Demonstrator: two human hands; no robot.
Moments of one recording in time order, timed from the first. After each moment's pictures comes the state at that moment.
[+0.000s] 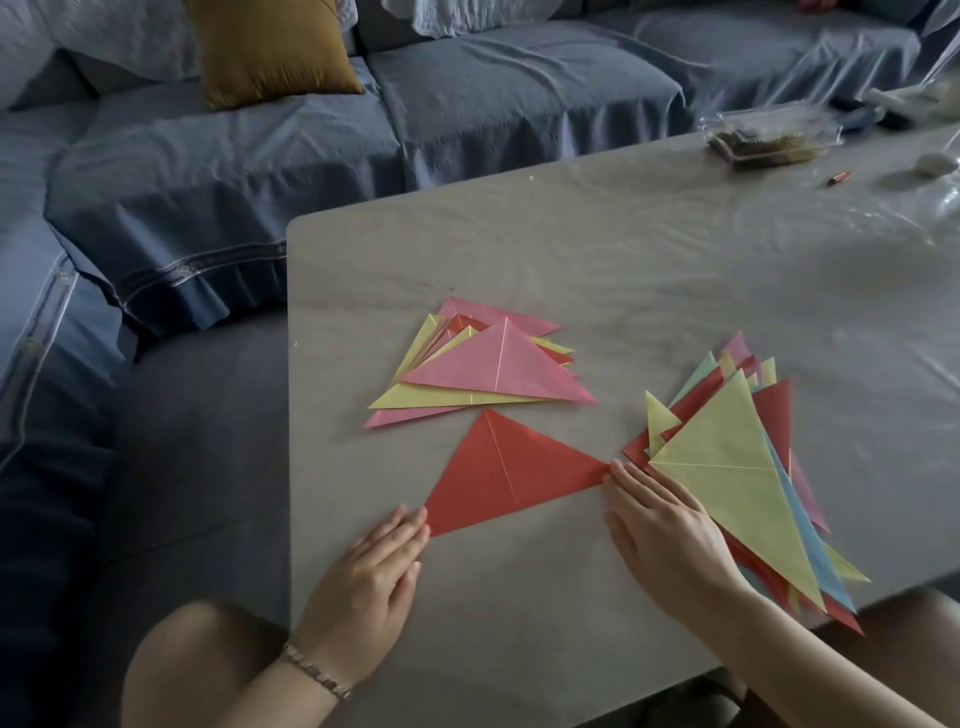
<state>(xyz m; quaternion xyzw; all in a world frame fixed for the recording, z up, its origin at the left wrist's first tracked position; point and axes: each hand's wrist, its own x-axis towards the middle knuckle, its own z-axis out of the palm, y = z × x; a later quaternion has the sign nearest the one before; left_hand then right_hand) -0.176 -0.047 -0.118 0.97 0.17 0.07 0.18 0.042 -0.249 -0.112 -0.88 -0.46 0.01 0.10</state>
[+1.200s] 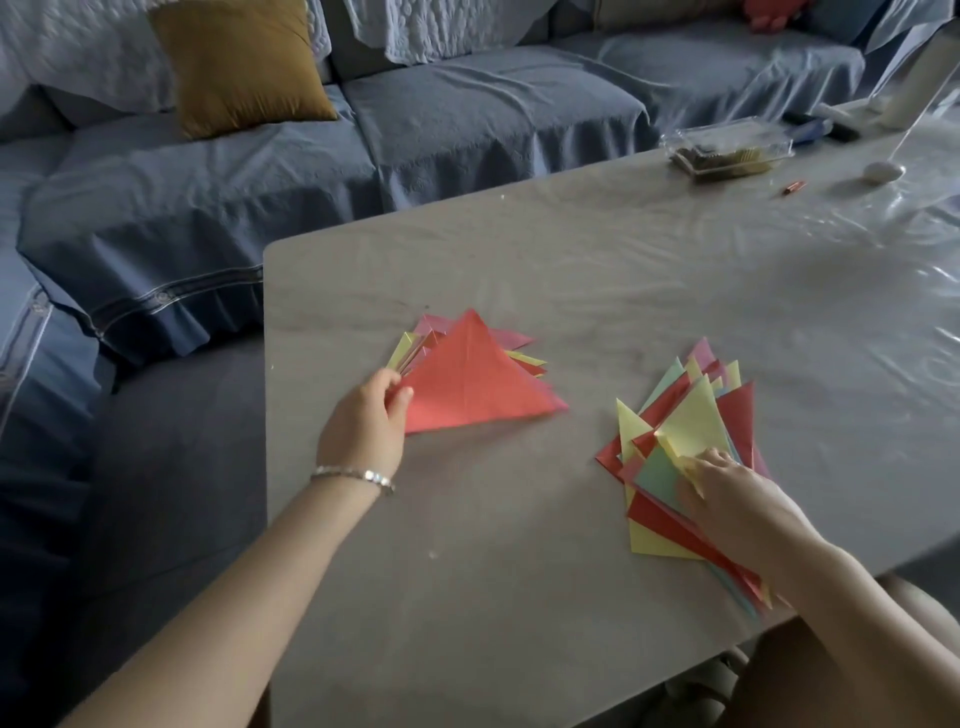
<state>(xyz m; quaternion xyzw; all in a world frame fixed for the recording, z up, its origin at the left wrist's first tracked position) -0.054 -0.009 -0.030 0.87 0.40 0.18 0.24 0.108 -0.286 -0.076 -0.93 -0.35 0.14 0.01</state>
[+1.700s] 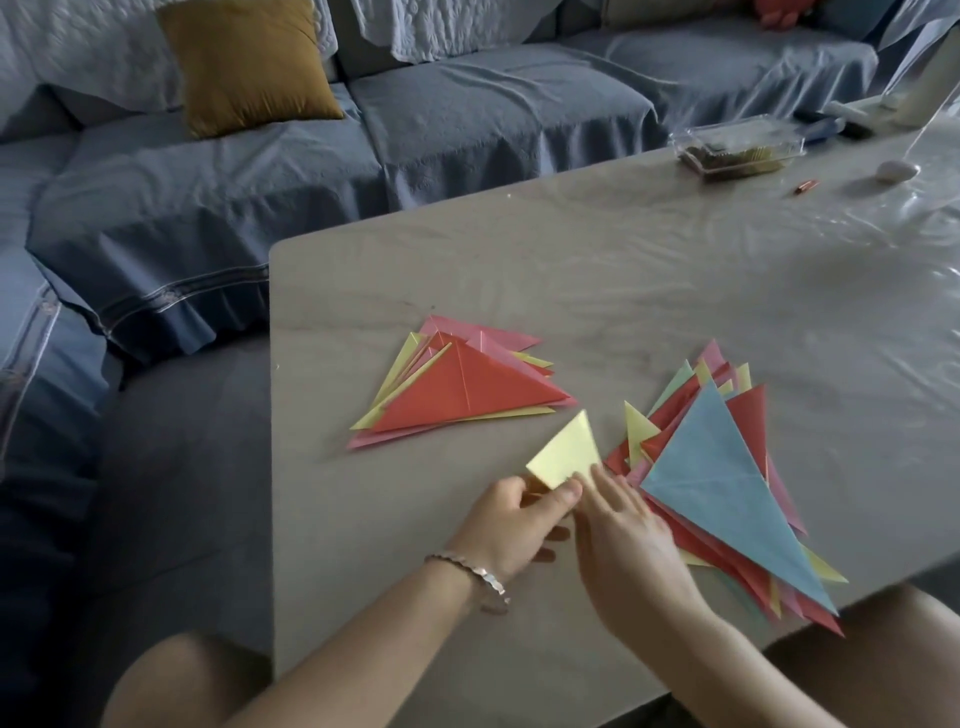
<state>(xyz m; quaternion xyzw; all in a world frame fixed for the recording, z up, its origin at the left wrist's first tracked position) -0.046 -0.114 -0.050 0.67 0.33 -0.05 0.66 0.009 -0.225 -0.054 -0.91 -0.36 0.15 0.15</state>
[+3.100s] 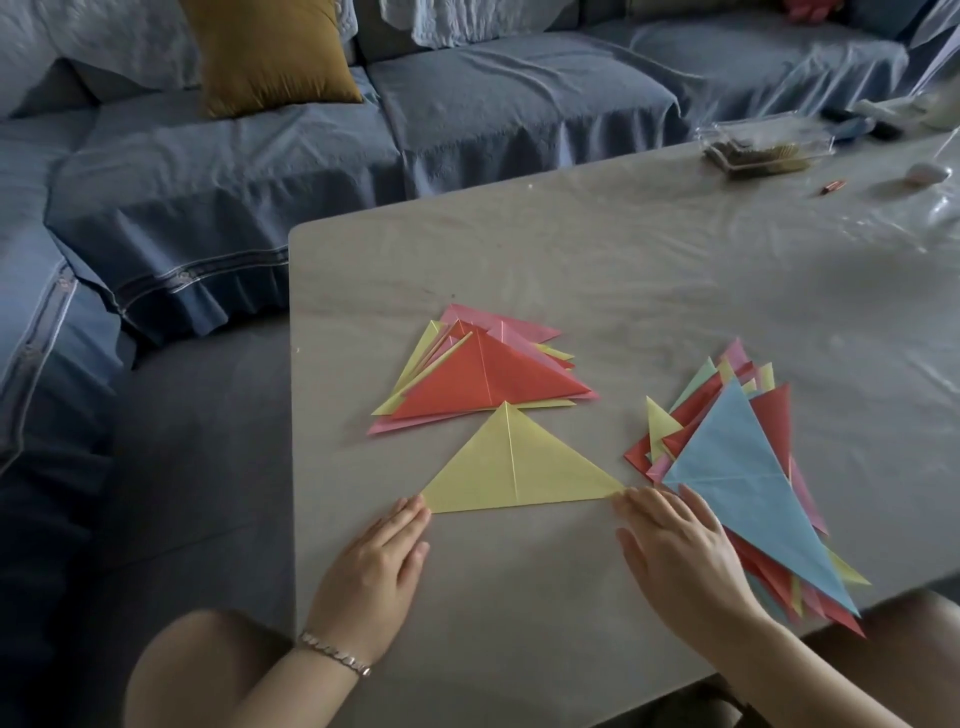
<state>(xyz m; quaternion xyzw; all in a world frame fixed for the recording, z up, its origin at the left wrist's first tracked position) -0.165 -0.041 -0.117 0.95 0.25 0.04 0.19 0.035 -0.256 -0.107 -0.89 -0.45 -0.06 0.09</state>
